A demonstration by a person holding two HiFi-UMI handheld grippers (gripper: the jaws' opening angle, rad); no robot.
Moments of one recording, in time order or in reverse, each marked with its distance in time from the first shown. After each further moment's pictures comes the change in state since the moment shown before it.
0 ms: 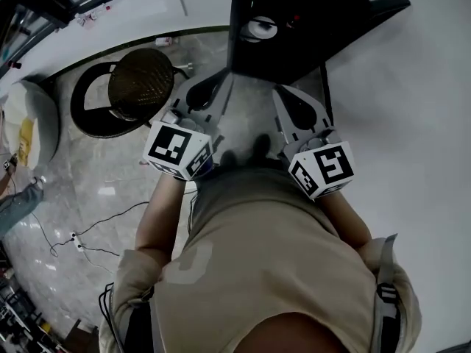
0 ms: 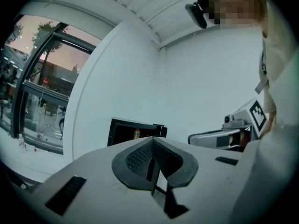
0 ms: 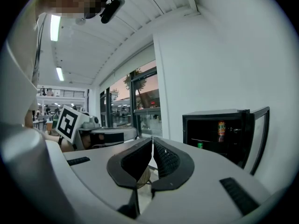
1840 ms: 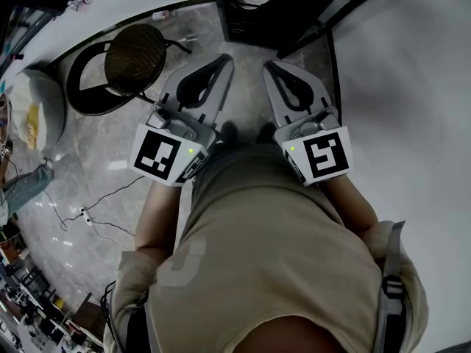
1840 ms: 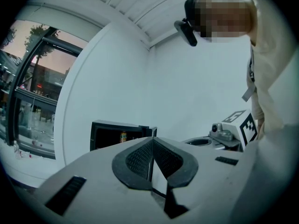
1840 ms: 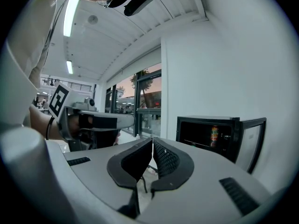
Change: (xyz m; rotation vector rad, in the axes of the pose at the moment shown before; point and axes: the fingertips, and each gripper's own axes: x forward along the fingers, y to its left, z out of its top) left arm 0.016 -0.100 0.007 0.058 0.000 -0.042; right arm -0.054 -0.030 -0.016 -0.120 -0.014 0.039
